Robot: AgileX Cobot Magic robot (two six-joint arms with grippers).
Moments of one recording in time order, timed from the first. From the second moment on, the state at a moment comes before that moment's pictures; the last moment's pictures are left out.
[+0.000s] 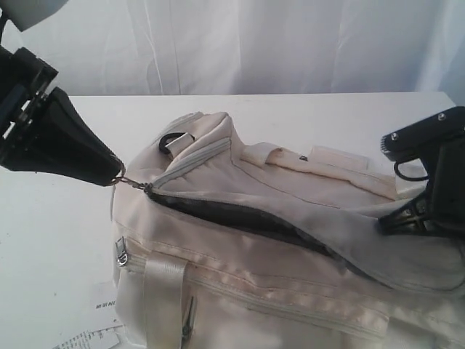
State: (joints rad) left arm -0.31 1.23 -1.17 -0.76 1.32 1.18; right arm 0.72 1.36 -0.69 -0.97 0.96 1.05
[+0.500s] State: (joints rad) left arm -0.33 1.23 -1.09 -0.83 1.23 1.20; right arm 0.59 1.61 -1.01 -0.84 0.71 0.83
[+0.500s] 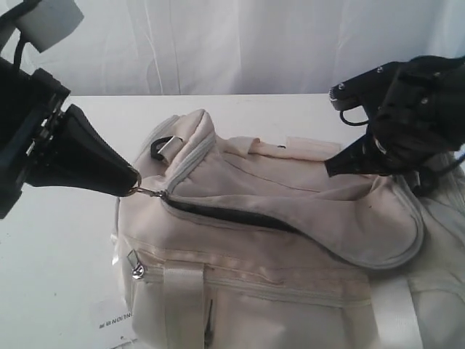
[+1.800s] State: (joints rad) left arm -0.35 1.34 -1.10 -0.91 1.07 1.22; right arm 0.83 1.23 -1.16 0.27 0.80 -0.69
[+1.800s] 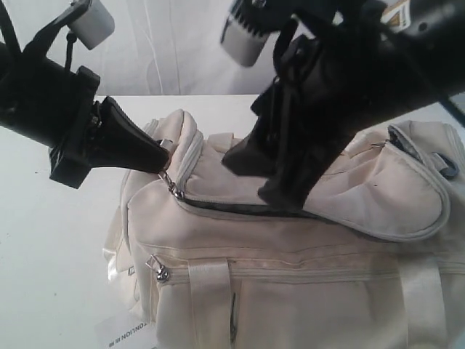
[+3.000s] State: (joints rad) left arm -0.35 1.37 -1.10 -0.91 1.00 1.22; right arm 0.97 1.38 -0.99 0.26 0.63 -0.70
